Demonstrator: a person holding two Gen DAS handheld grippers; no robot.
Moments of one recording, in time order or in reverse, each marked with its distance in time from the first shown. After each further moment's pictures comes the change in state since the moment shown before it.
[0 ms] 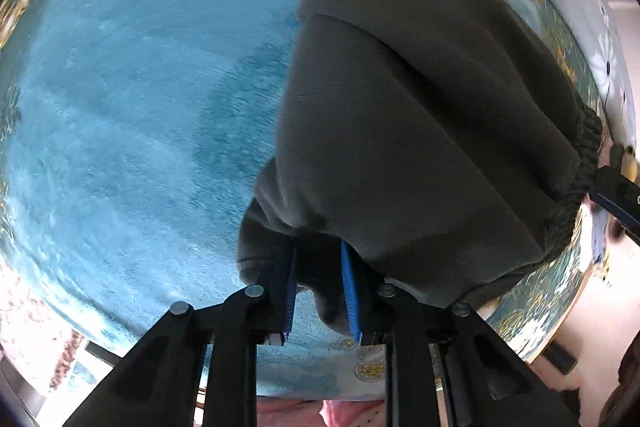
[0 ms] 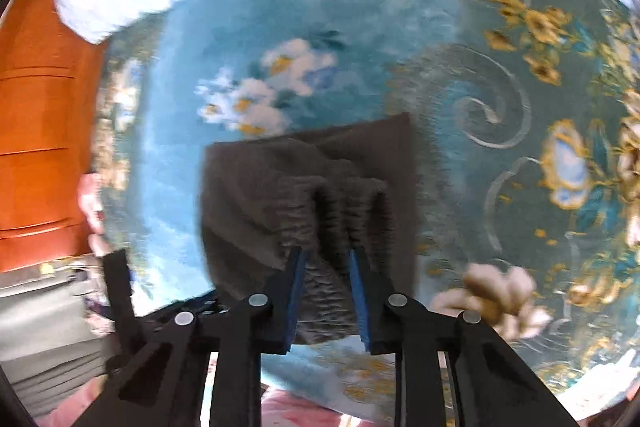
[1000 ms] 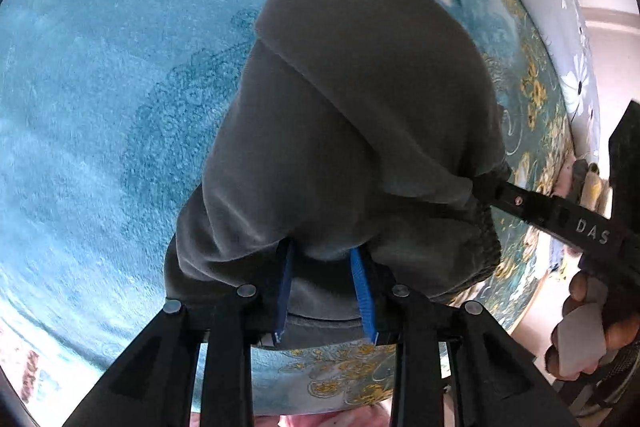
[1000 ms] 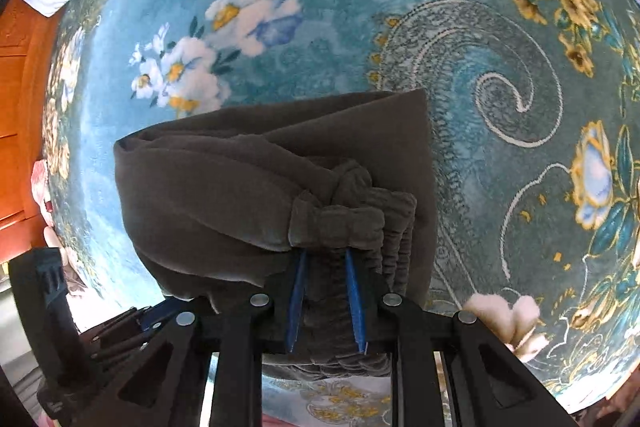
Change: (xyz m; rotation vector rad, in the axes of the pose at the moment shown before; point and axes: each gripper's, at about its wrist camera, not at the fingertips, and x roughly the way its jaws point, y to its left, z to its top) left arm 0.029 -0.030 0.027 -0.010 0.026 -0.196; right arm 0.076 0.000 0.041 -0.041 0.097 -0.114
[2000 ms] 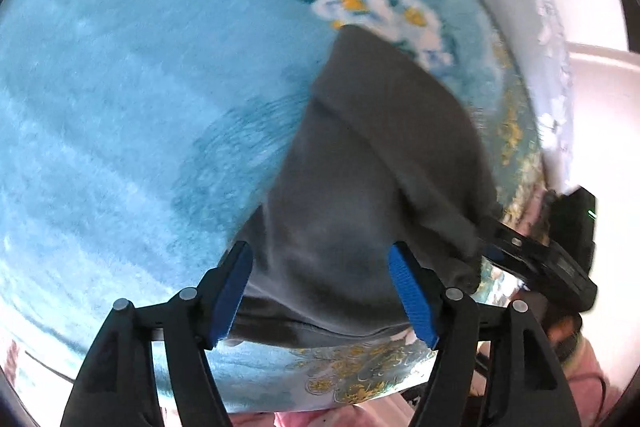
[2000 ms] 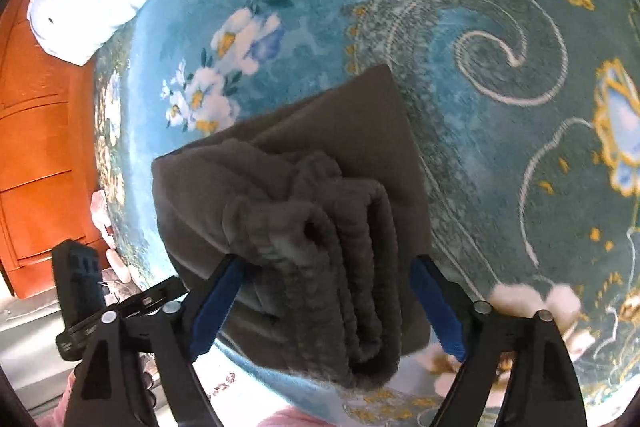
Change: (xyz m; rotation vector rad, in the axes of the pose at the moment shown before) left arm -0.026 0.009 0.020 -0.041 -0.046 -0.123; right arm 0.004 -0.045 -0.018 0.115 -0.037 0.275
